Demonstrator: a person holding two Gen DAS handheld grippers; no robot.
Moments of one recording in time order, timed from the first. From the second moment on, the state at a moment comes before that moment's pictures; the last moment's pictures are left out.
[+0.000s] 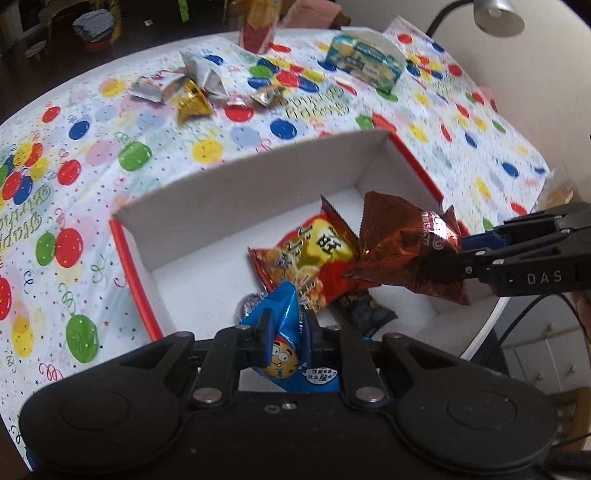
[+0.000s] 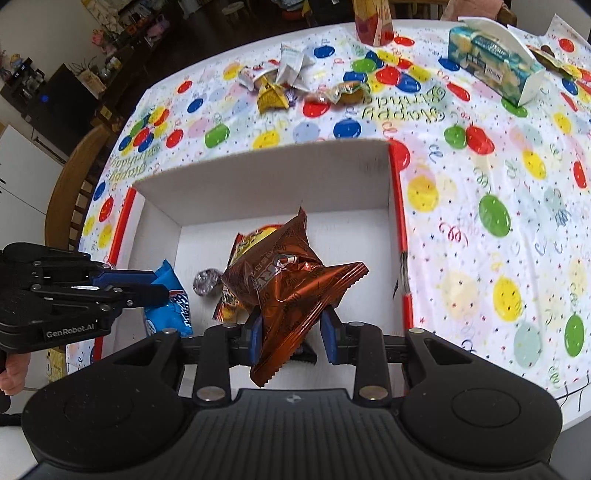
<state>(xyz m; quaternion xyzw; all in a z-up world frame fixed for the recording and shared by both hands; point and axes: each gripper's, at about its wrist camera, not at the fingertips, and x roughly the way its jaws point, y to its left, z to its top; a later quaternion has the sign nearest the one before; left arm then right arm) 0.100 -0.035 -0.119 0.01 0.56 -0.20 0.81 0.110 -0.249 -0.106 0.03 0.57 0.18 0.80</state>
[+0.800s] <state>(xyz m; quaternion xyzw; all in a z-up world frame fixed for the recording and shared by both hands) 0.088 -0.046 -0.153 0.02 0.59 -0.22 0.77 0.086 -0.244 -0.131 0.03 0.59 0.17 0.79</state>
